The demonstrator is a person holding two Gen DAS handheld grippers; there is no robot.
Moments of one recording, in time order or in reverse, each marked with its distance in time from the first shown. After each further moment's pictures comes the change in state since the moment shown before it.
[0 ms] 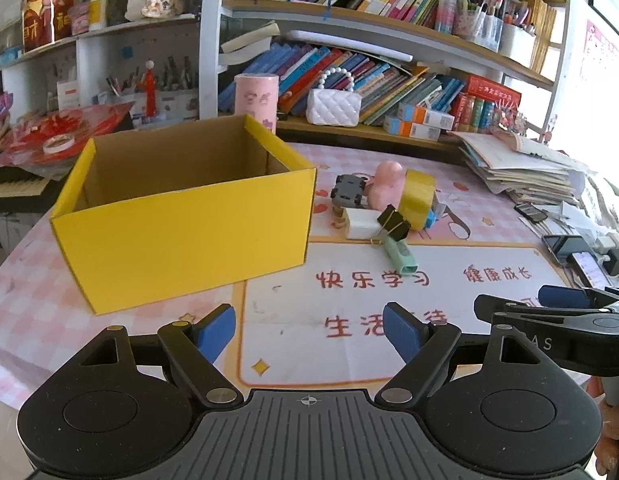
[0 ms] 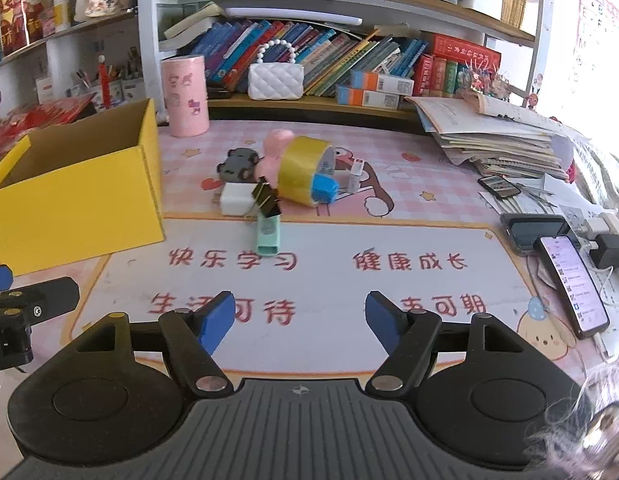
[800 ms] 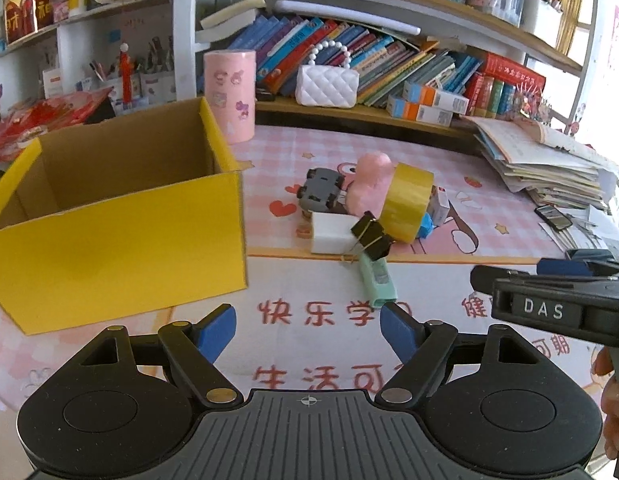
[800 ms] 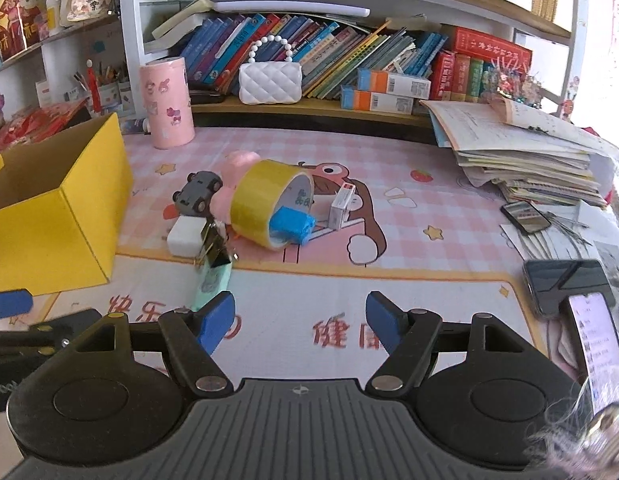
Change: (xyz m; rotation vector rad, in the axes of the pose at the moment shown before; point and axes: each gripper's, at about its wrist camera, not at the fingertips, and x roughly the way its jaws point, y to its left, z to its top) left arm 0.079 -0.063 0.034 -0.026 0.065 0.056; right arm 0.076 -0.067 0.056 -0.037 0.016 0.097
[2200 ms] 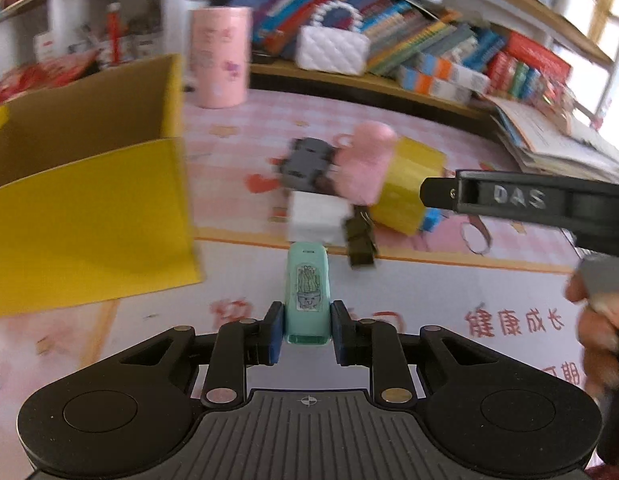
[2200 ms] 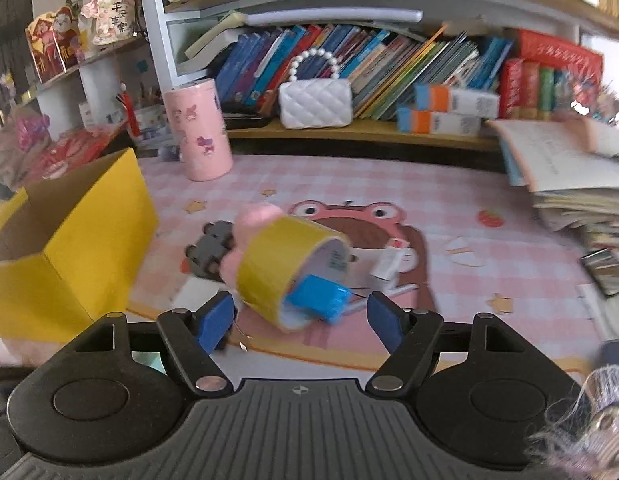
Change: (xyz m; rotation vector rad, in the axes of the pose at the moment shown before) left arm 0.048 -0.015 0.010 -0.082 0.089 0.027; right arm 0.072 -0.027 0.051 -0.003 -0.031 0.237
